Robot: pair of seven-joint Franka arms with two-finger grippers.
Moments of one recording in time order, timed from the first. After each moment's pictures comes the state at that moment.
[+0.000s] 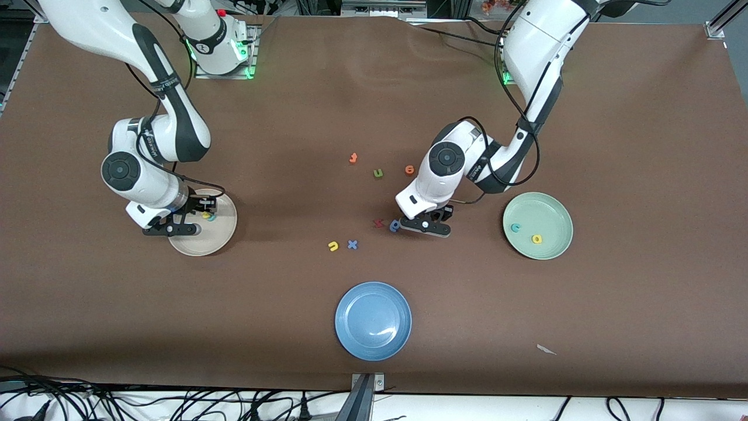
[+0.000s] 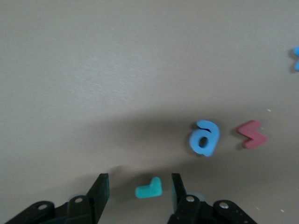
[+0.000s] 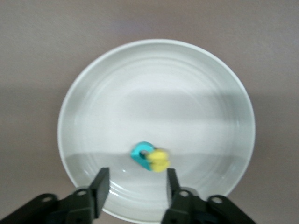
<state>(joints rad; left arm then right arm) -0.43 0.68 -0.20 -1.74 0.13 2.44 -0.48 0.11 0.39 0.02 -2.06 -0.06 2.38 0.14</state>
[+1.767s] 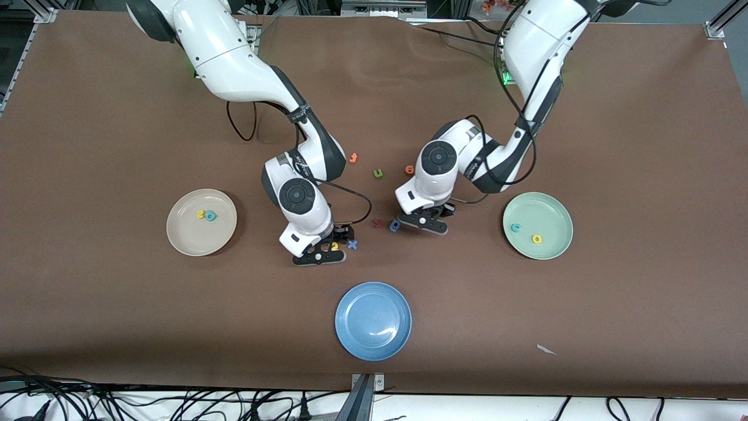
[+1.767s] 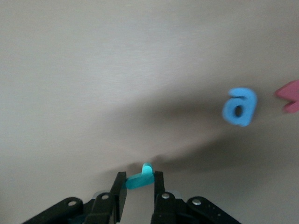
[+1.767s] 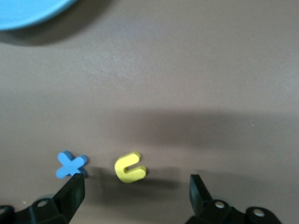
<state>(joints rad) -0.39 0.64 -0.20 -1.74 0.23 2.29 -0.36 0.59 0.91 -0.04 -1.34 0.08 2.31 0.43</state>
